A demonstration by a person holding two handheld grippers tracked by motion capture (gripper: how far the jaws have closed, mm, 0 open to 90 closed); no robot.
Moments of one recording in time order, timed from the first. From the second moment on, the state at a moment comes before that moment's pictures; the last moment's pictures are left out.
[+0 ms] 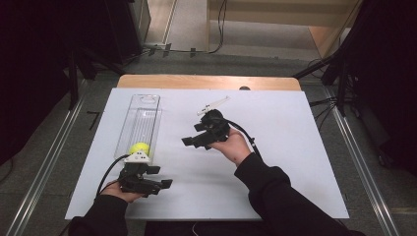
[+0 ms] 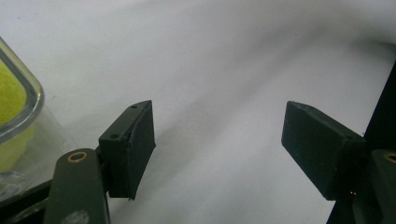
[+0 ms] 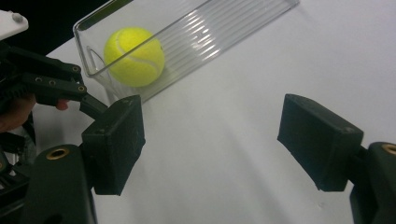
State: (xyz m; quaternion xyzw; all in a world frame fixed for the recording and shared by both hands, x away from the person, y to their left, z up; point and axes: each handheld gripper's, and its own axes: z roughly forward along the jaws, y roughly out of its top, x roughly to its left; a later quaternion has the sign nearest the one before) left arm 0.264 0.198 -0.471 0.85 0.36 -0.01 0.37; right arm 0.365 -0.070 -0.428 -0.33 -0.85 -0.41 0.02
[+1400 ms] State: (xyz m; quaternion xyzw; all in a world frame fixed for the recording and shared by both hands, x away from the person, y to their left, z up) left arm 0.262 0.197 -0.468 0.86 0.36 -0.01 0.37; right arm 0.337 -0.125 -0.446 -0.35 -0.84 -0.41 0.01
